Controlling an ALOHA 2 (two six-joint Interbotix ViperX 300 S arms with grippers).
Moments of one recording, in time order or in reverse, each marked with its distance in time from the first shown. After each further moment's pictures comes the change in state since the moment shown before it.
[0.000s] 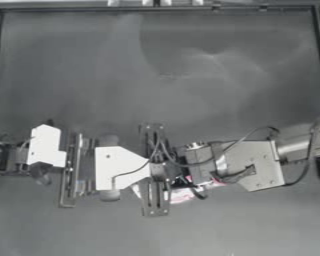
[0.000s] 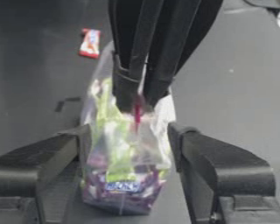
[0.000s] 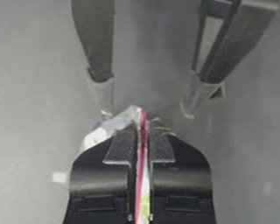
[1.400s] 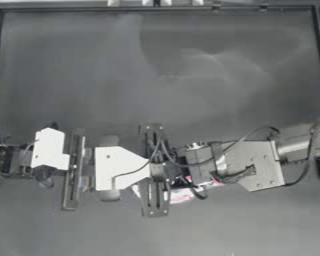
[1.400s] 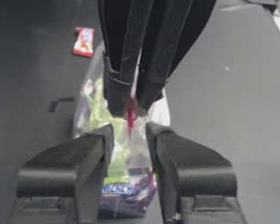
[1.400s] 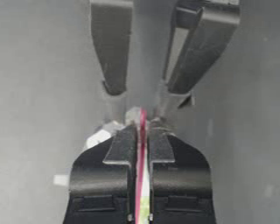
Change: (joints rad) left arm -0.005 0.023 -0.018 0.000 -0.002 -0.005; right arm -0.002 0.000 0.000 0.002 -0.009 0.002
